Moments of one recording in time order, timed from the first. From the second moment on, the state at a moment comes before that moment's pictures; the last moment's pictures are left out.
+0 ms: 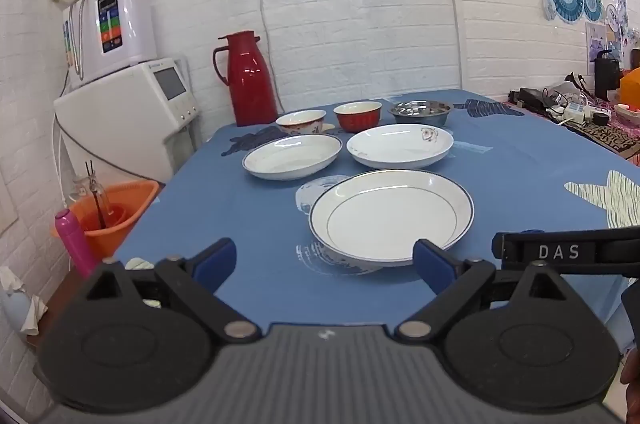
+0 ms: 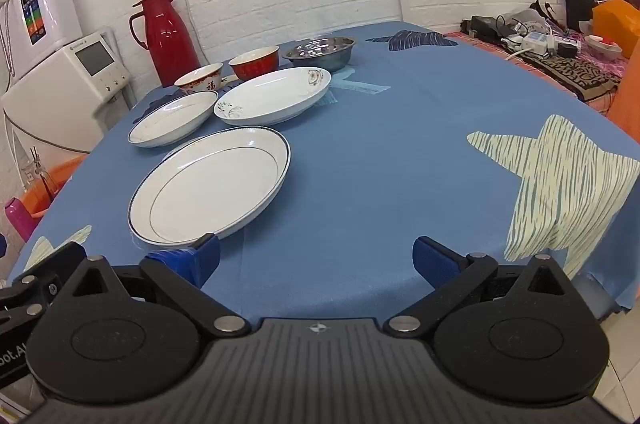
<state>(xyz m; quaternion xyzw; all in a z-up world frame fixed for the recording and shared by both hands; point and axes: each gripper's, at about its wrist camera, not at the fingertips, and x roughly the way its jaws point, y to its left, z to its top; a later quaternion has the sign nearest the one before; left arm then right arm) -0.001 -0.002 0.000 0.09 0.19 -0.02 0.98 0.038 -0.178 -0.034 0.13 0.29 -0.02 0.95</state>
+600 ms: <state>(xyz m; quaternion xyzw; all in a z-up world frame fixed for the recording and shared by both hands) 0.003 0.000 -0.002 0.08 0.21 -0.02 0.98 0.039 -0.176 -0.032 0.12 0.29 -0.01 0.95</state>
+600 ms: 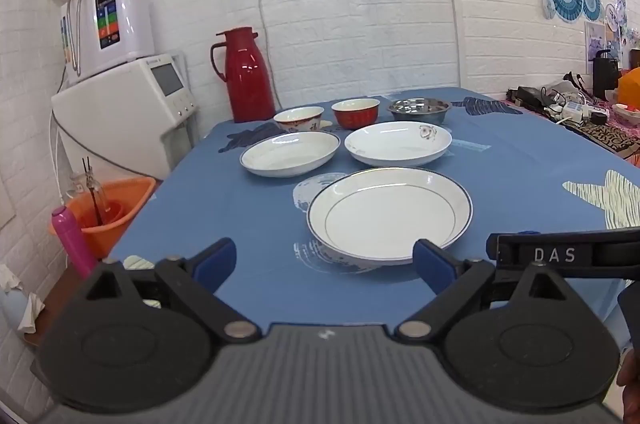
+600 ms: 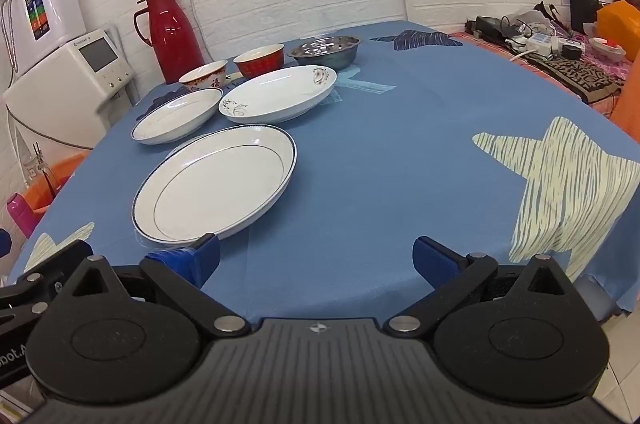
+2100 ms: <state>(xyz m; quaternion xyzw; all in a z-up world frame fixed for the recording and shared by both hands) 0.026 0.008 -0.005 0.07 0.24 -0.02 0.97 0.046 -0.183 -0.037 0.13 0.30 -0.02 0.94</state>
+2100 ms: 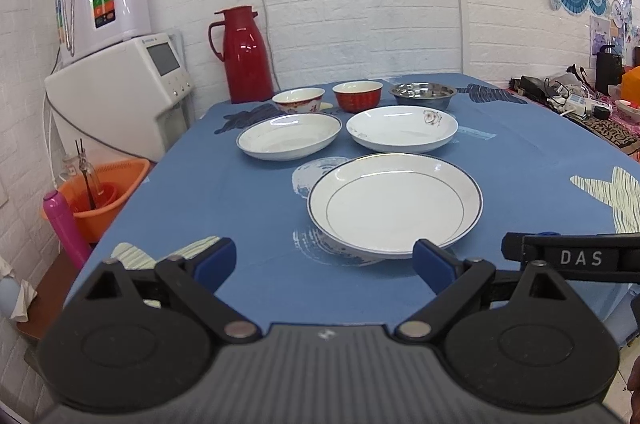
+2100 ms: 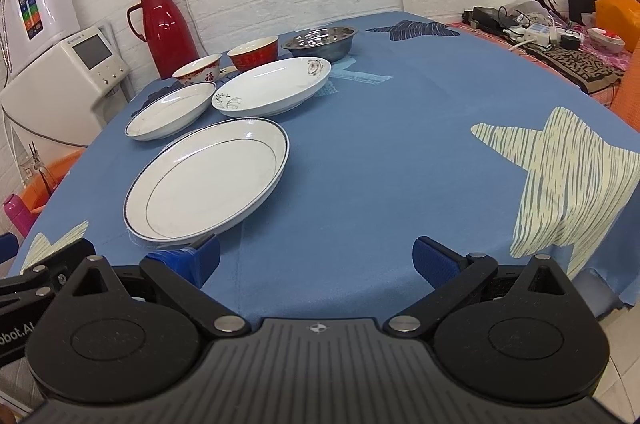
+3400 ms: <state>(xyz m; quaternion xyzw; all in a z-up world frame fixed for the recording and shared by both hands) 0.231 0.055 -0.040 0.01 0.46 -0.15 0.88 0.234 -0.159 -0.036 0.02 0.52 0.04 0.85</state>
